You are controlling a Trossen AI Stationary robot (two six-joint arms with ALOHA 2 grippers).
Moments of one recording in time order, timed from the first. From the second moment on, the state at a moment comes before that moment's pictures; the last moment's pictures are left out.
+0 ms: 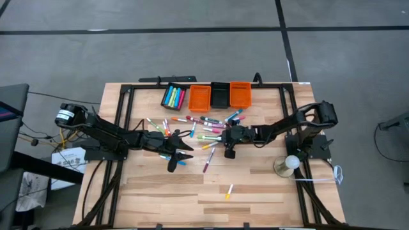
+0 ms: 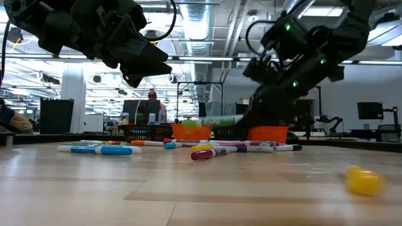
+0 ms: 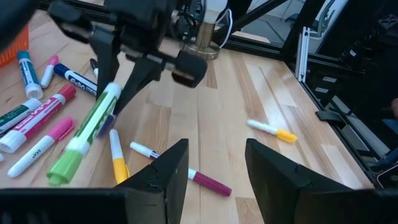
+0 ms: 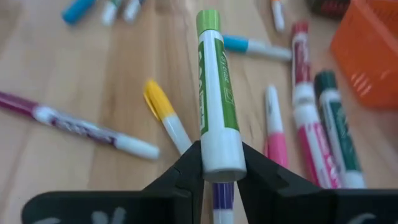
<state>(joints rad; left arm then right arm) -0.21 1.37 0.44 0.62 -0.07 -0.21 0.01 1.67 0.60 0.42 0.16 -0.09</state>
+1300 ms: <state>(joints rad) -0.21 1.37 0.44 0.62 -0.19 -0.22 -0.18 1.54 0.69 0.42 0.25 -0.08</state>
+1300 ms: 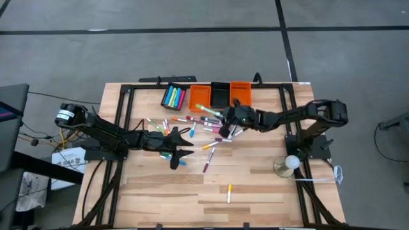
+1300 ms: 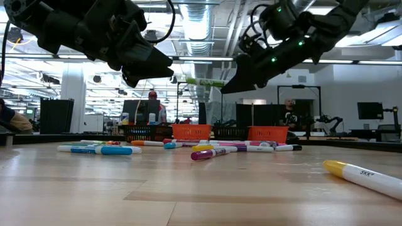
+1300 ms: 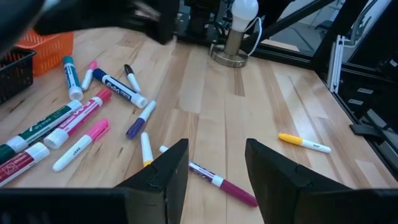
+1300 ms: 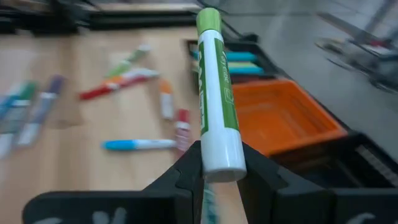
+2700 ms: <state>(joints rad) -0.21 1.37 0.44 0.62 -0.19 -0.22 -0.44 1.54 0.70 -0.01 0.63 0.28</state>
